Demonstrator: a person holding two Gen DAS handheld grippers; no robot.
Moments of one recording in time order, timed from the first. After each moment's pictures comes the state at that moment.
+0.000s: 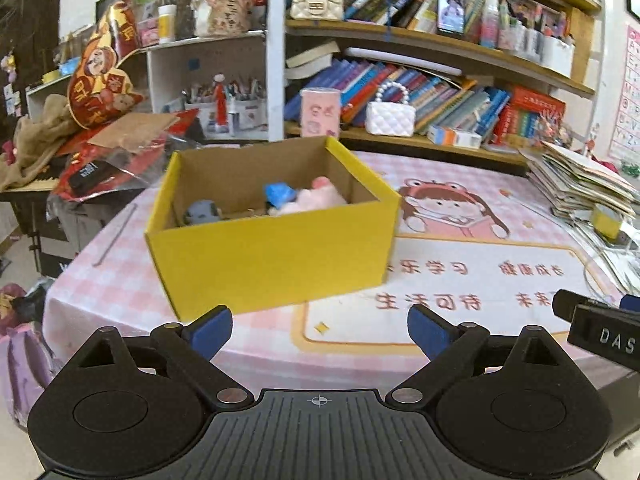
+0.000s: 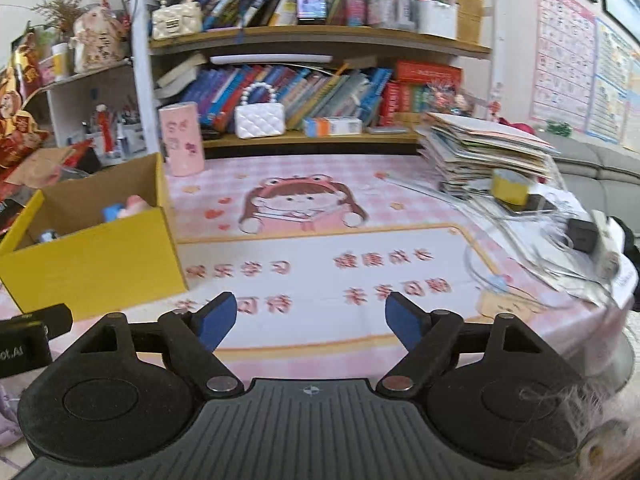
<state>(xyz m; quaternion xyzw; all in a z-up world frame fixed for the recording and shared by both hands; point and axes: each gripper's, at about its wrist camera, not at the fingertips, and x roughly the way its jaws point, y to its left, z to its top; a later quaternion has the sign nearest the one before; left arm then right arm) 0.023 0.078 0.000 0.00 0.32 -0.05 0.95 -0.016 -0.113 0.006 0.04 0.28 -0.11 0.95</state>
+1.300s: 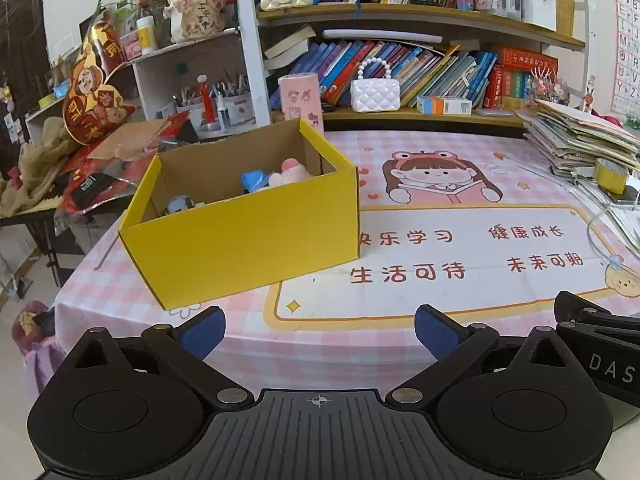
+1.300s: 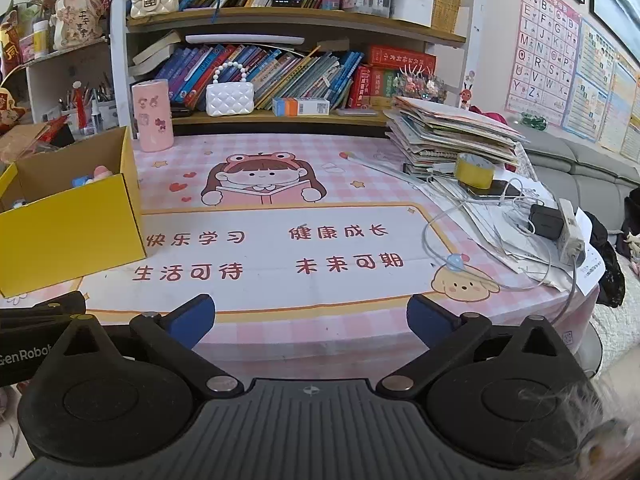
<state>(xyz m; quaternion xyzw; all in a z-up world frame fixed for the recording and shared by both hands) 0.008 0.023 -0.007 0.06 0.33 -0.03 0.94 -0.032 -0.133 -0.003 0.01 0.31 -0.14 0.94</state>
